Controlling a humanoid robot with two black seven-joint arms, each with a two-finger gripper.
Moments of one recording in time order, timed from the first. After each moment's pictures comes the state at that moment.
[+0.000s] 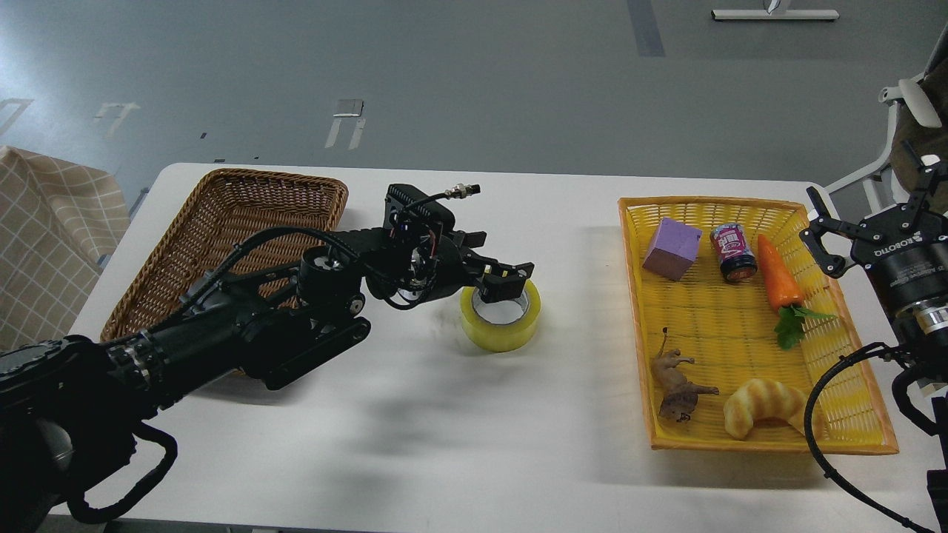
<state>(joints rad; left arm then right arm) -0.82 0.16 -0.45 -0.98 1.97 -0.21 -0.15 0.19 -0.25 1.69 1.17 -0.33 0.49 -0.12</state>
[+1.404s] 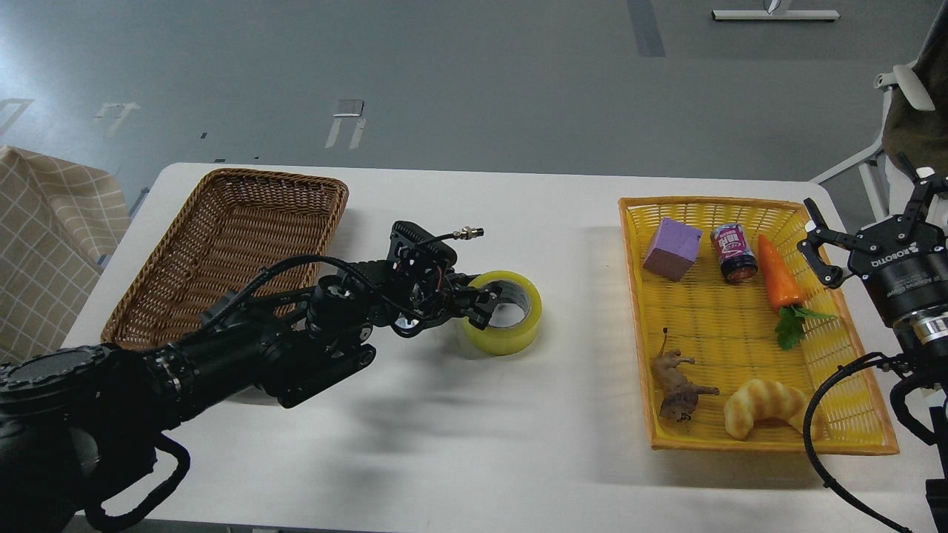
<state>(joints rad) -0.85 0.10 -0.33 -0.83 1.97 -0.19 -0.11 0.17 -0.24 1.69 1.17 -0.33 0.49 -0.12</state>
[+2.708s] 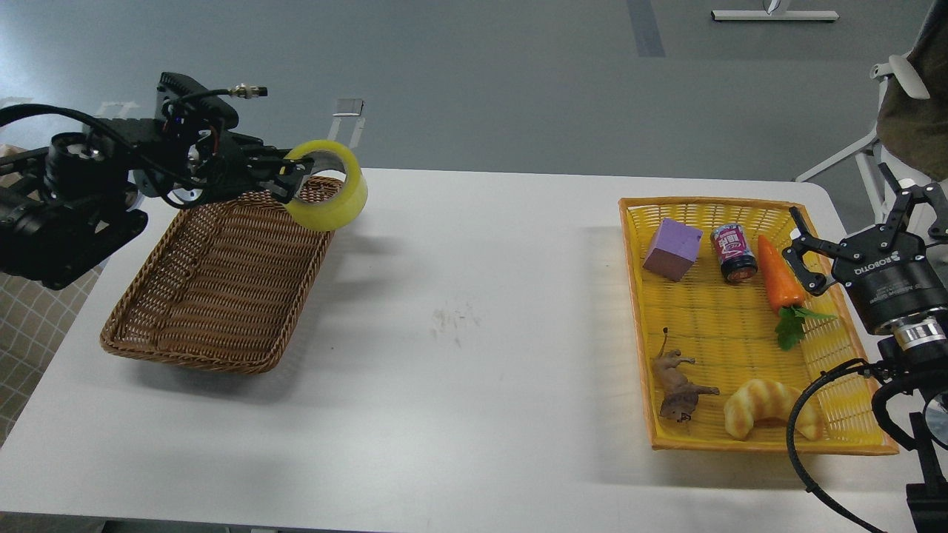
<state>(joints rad) -1.08 0.71 -0.19 -0.82 1.87 -0.18 -0.40 0.16 -0.20 1.69 1.16 -0.33 0.49 -0.12</state>
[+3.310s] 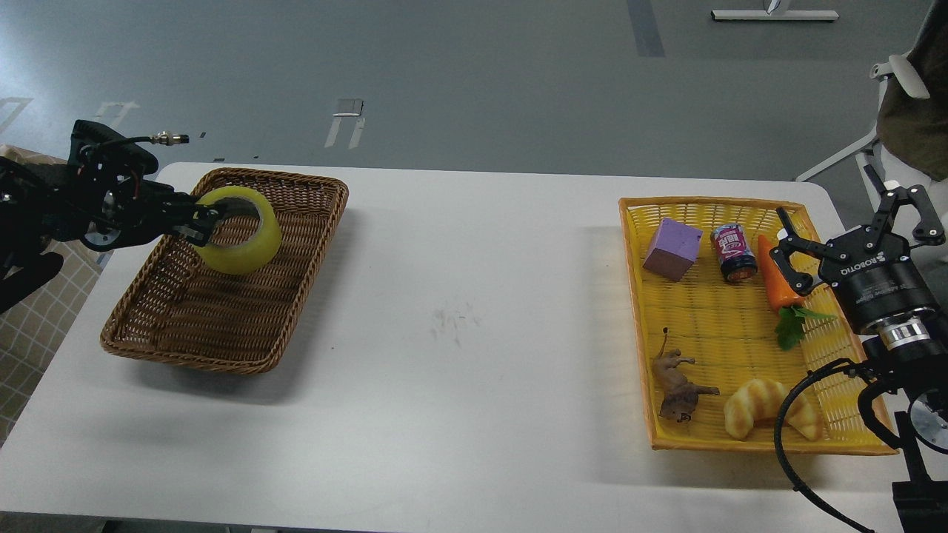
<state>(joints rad) -0.97 0.80 -0.13 -0.78 1.87 -0.17 -0.40 0.17 -0.17 1.68 1.15 -0.33 0.49 -0.12</state>
